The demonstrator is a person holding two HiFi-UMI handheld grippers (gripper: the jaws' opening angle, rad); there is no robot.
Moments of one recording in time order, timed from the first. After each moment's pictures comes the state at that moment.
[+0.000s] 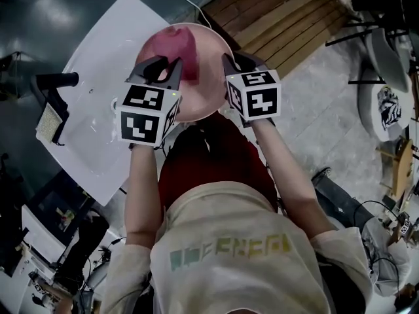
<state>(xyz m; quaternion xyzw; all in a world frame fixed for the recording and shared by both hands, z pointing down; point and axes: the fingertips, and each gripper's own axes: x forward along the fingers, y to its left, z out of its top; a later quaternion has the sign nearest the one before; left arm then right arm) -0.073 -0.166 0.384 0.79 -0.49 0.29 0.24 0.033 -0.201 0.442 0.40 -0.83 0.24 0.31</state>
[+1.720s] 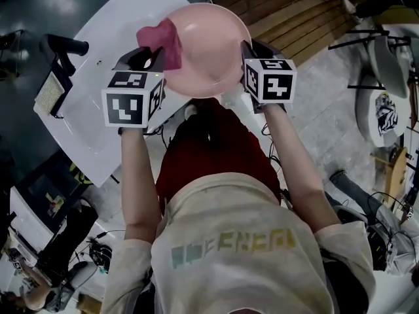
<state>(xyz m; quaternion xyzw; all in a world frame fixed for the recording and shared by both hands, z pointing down) -0.131 -0.129 0.392 0.73 -0.55 0.29 0.27 0.059 -0.199 0.443 0.43 -0.82 0.21 0.32</state>
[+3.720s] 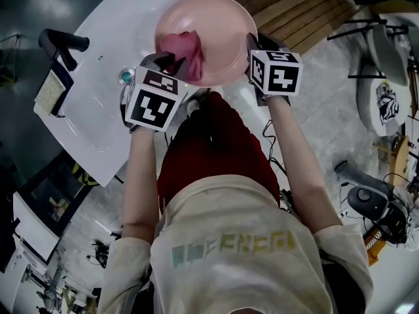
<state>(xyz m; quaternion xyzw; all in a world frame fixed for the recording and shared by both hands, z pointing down) -0.112 -0.061 0.424 0.79 -0.44 0.37 0.24 0.038 -0.161 0.445 0.47 -0.80 0.21 0.31</state>
